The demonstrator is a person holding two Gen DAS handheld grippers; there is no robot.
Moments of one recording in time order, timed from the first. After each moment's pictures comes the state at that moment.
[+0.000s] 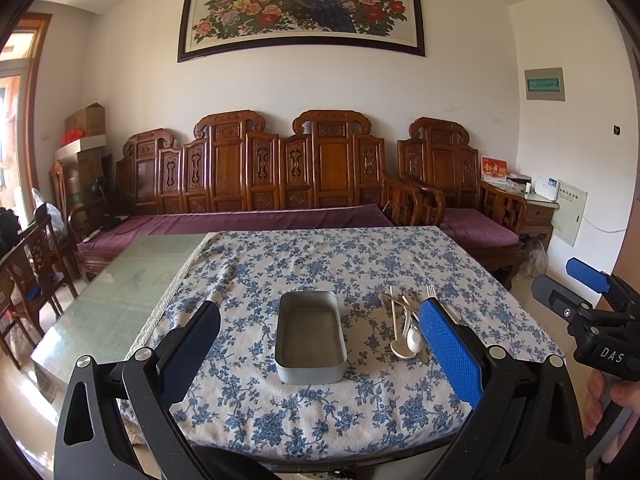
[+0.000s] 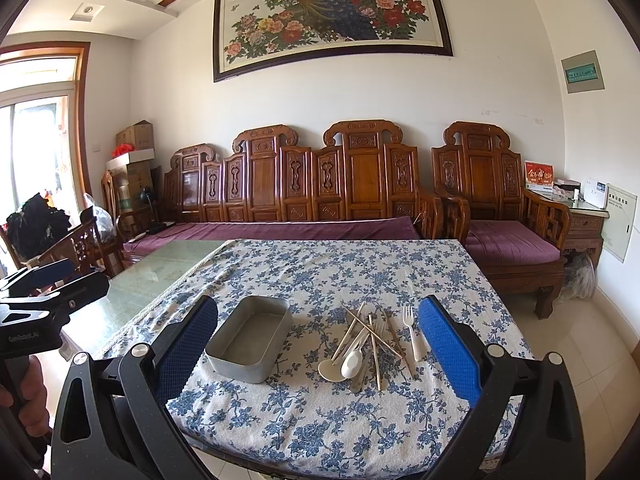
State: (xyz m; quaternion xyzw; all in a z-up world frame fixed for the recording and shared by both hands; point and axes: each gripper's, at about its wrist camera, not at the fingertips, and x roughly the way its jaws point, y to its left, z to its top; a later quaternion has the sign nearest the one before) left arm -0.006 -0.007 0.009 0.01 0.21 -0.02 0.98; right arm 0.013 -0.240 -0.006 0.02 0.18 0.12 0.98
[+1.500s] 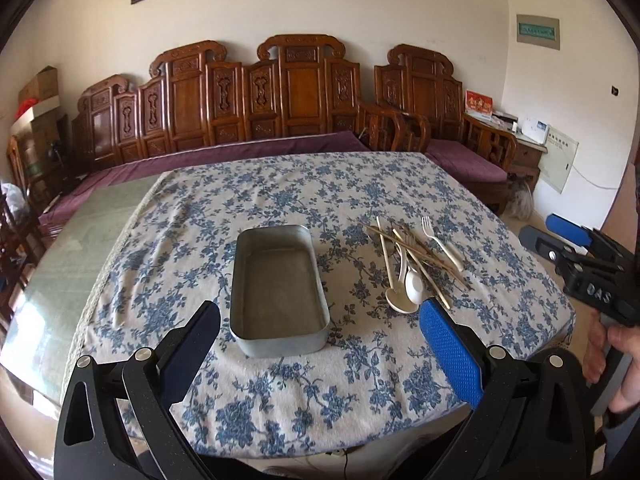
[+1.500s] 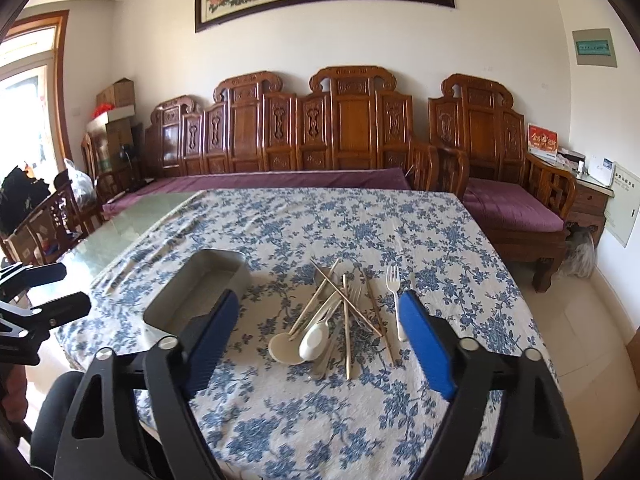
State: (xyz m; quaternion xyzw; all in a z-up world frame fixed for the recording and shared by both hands) left arm 0.098 -0.020 -0.079 0.02 0.33 -0.08 0.94; right arm 0.131 -0.266 -0.092 0.00 0.27 0.11 0.96
